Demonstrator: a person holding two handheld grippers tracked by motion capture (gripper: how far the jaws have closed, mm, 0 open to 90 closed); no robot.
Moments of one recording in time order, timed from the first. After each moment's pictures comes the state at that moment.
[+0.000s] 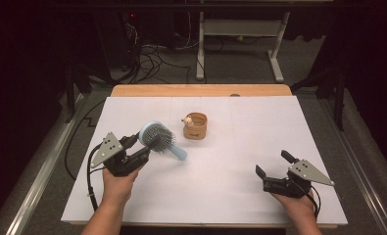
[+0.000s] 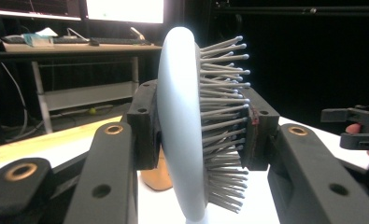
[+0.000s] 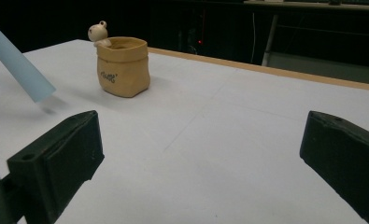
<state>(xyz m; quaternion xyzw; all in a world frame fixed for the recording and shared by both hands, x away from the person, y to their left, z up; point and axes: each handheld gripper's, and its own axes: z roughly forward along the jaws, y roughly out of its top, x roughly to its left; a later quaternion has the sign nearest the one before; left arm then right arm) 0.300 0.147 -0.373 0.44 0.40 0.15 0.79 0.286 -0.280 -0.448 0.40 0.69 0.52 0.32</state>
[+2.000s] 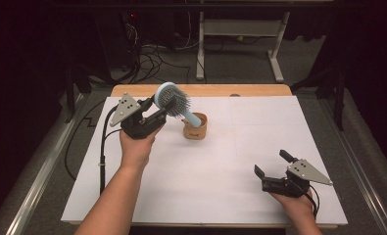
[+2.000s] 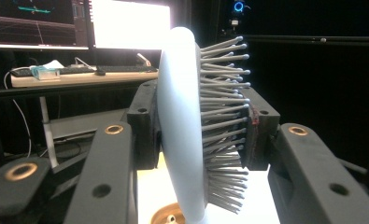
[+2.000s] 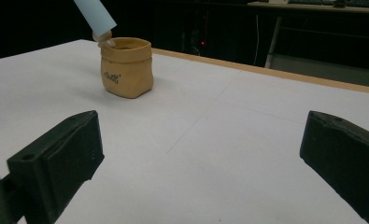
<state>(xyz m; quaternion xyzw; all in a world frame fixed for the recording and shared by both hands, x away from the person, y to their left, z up) 0.366 0.106 -0.314 0.41 0.39 0.17 0.81 0.287 -0.276 -0.448 0.39 0.69 0.52 0.32</state>
